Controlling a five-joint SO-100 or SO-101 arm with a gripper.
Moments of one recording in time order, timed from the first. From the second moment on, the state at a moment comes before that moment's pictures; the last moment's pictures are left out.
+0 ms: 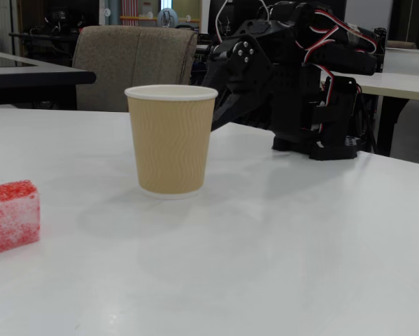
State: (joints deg) arm 11.7 185.6 176.1 37.9 -0.4
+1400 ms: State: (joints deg) arm 12.0 185.6 176.1 37.9 -0.4
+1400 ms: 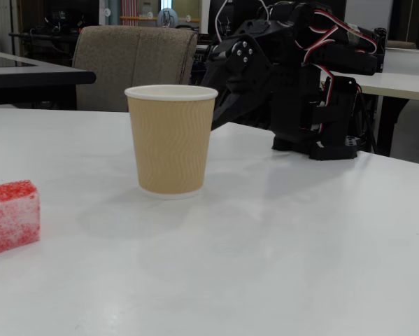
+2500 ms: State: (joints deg) arm 22.2 185.6 176.1 30.3 -0.4
